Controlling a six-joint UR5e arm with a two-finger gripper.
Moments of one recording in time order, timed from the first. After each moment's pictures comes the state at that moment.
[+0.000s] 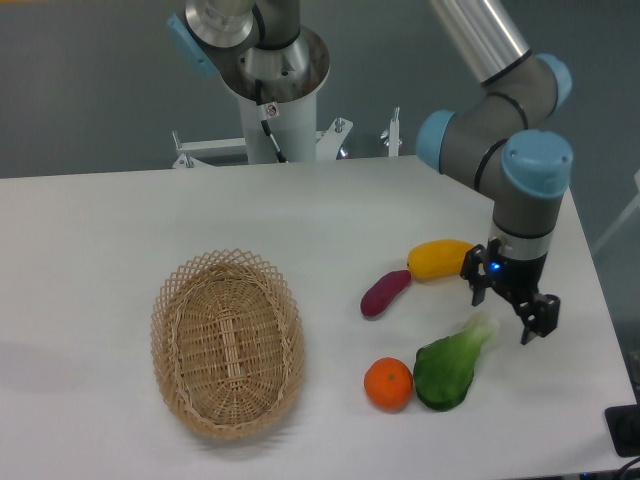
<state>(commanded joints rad) 2.69 -2.02 -1.51 -0.80 1.47 1.63</state>
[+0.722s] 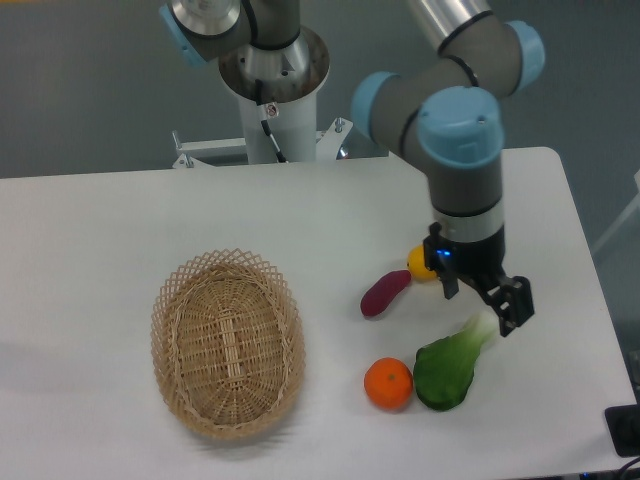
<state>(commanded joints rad) 2.49 -1.88 -1.50 -0.94 1.66 1.42</state>
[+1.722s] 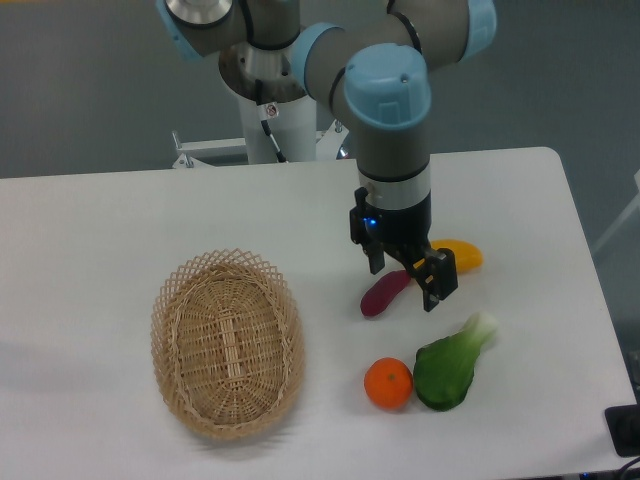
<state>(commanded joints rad) 2.52 -1.86 -1.57 -0.96 1.52 1.28</state>
